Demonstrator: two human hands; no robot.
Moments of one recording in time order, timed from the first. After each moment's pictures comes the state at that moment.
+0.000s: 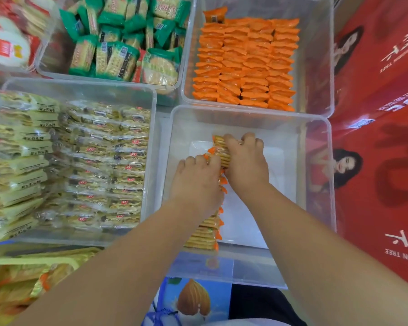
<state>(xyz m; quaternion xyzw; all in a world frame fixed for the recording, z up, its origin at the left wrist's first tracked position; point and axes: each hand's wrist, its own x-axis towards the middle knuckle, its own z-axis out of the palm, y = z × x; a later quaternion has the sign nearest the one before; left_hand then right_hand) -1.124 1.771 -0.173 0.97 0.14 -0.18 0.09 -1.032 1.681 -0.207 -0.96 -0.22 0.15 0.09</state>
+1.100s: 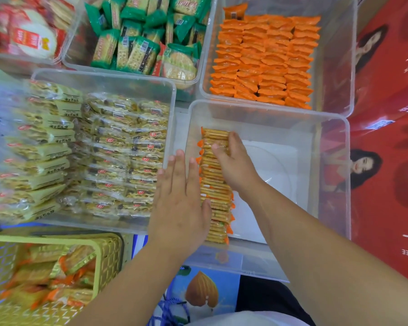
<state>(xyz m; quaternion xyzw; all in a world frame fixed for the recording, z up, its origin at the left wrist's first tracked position) -1.213 1.775 -0.142 0.97 0.21 -0.05 0.11 -1.057 1.710 -0.207 -0.81 -0.11 0.34 0.46</state>
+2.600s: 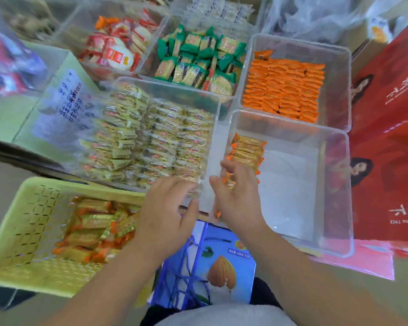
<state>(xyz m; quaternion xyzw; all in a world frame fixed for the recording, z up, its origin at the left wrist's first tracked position) -1.331 1.823 -0.092 0.93 0.19 0.15 0.29 -1.208 1.704 -0.111 -0.84 -0.18 0.18 0.47</state>
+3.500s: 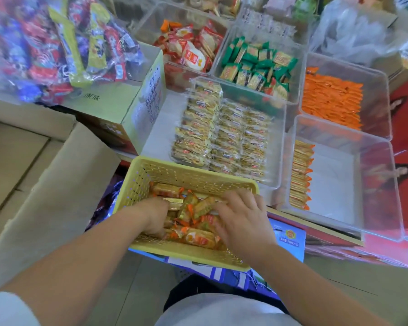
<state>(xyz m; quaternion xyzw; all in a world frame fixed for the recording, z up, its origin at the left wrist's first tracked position) -1.482 2.021 -0.161 0.87 0.16 -0.44 0.15 -1.383 1.795 -0.102 -0.85 -0.53 0.01 0.04</state>
